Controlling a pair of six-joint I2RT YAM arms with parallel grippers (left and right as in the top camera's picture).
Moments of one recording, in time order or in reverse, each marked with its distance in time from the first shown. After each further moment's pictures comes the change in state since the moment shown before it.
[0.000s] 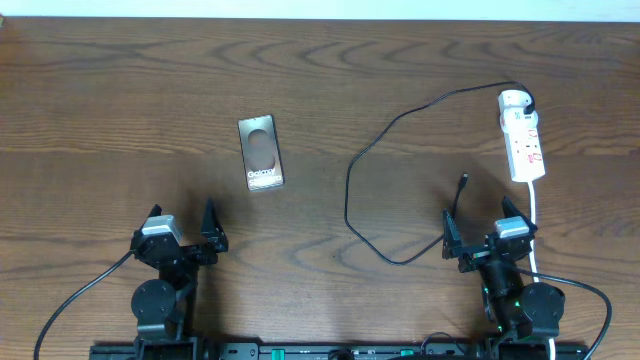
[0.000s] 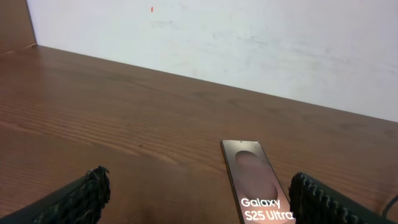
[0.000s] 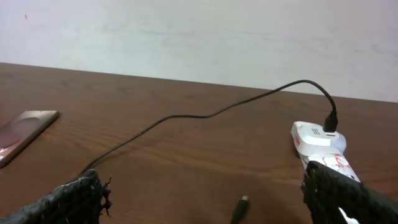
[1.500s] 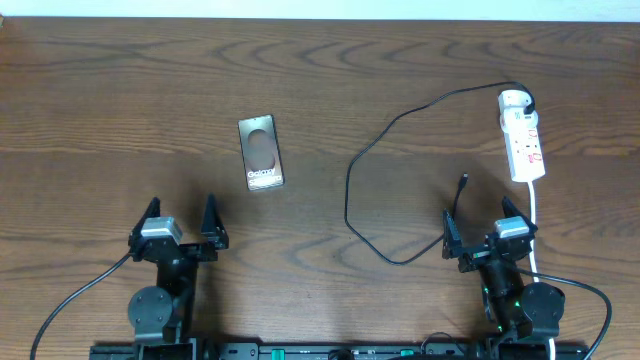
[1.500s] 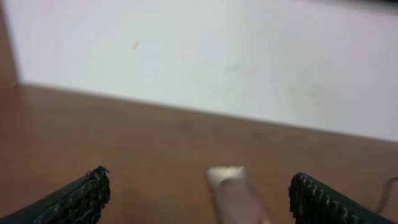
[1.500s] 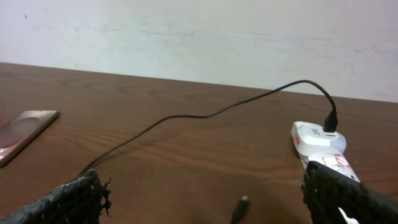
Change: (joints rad) left arm 0.000 0.001 0.006 0.137 0.060 0.026; right arm 0.000 0.000 0.000 0.000 0.000 0.000
